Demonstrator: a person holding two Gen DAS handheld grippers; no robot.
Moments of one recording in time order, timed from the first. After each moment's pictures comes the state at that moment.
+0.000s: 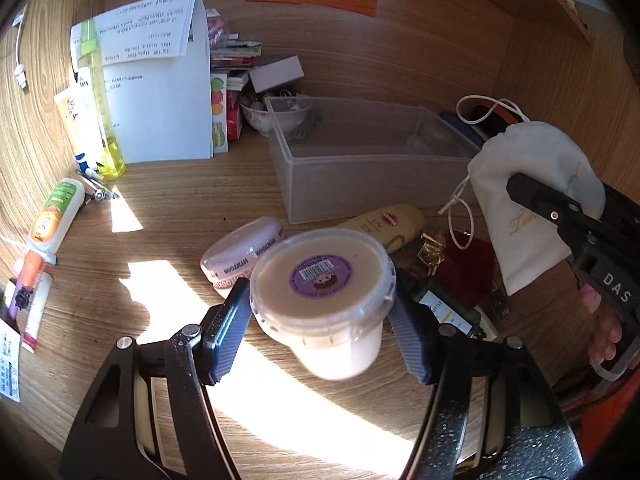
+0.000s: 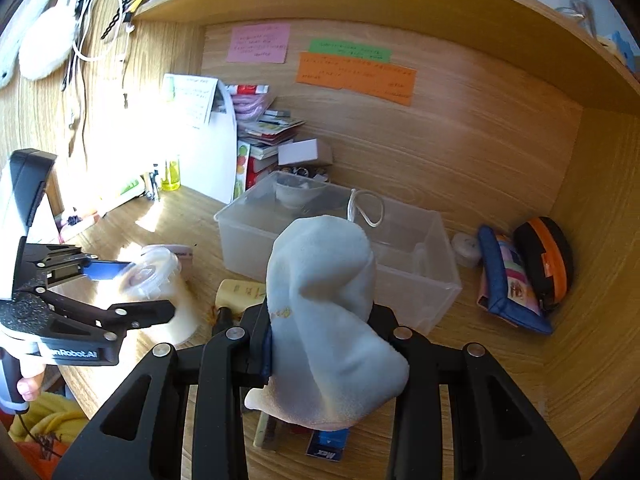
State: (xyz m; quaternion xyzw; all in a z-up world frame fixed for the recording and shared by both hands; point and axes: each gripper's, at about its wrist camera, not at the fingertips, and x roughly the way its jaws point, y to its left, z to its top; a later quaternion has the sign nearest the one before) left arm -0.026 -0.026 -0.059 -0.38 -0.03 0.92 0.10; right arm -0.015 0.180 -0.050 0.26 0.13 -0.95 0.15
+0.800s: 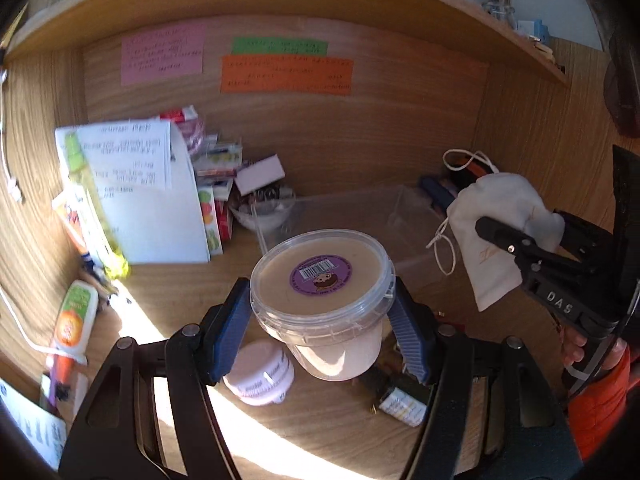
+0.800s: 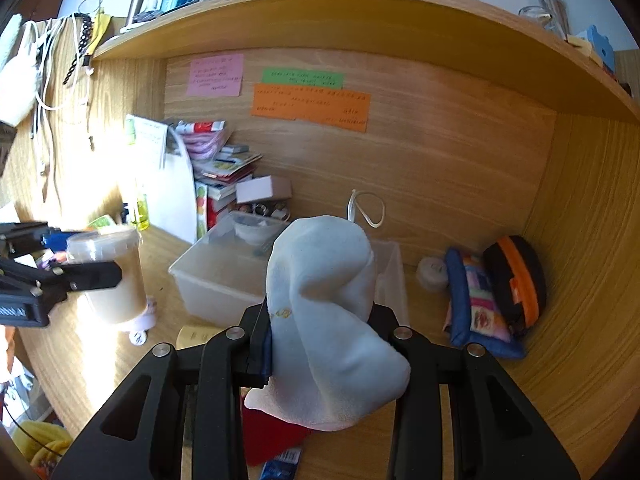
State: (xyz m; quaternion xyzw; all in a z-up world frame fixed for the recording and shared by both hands) left arm -0.049 -0.017 0.028 -0.30 0.00 0.95 0.12; right arm -0.048 0.211 -0.012 0.23 0.11 -0.96 0.12
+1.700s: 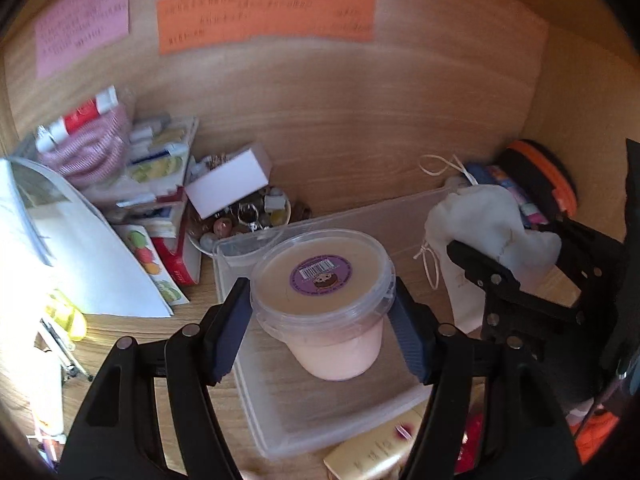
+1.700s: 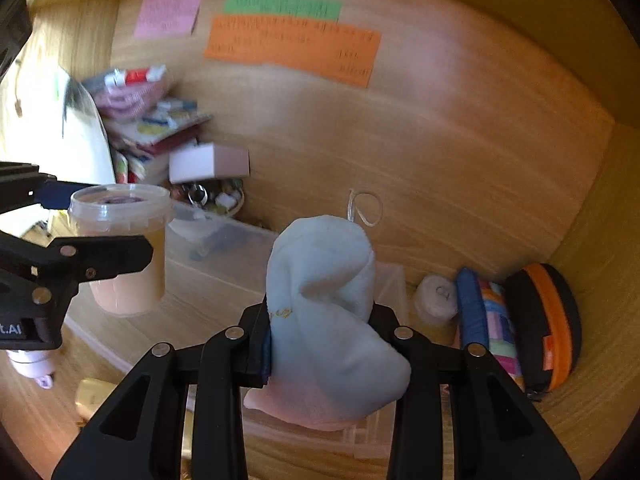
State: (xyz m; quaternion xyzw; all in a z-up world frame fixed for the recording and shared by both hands) left arm -0.206 0.021 -0.014 -0.38 0.02 0.92 0.11; right arm -0.190 0.196 -0.048 0.30 0.16 -0.94 0.08
